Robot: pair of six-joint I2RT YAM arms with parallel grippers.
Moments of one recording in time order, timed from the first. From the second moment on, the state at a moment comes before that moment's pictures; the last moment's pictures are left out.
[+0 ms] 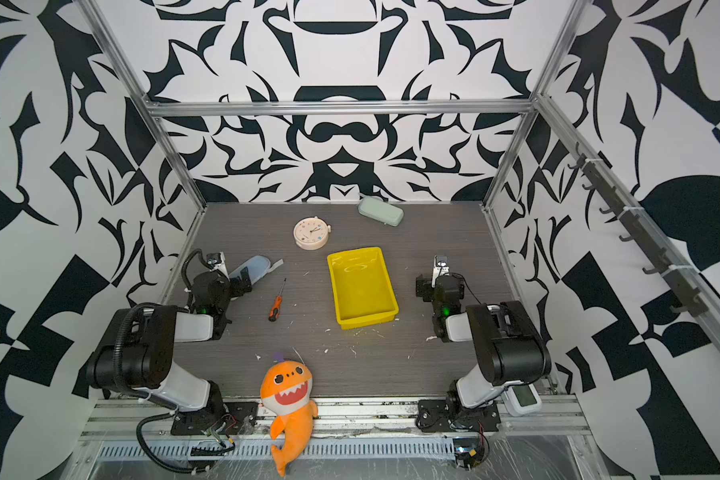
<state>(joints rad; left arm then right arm) 0.04 1.56 0.38 0.81 -0.07 -0.06 0.09 1.57 0.34 0.78 0.18 -0.01</state>
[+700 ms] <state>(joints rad) 0.04 1.56 0.38 0.81 -0.07 -0.06 0.09 1.57 0.34 0.79 0.13 -0.01</state>
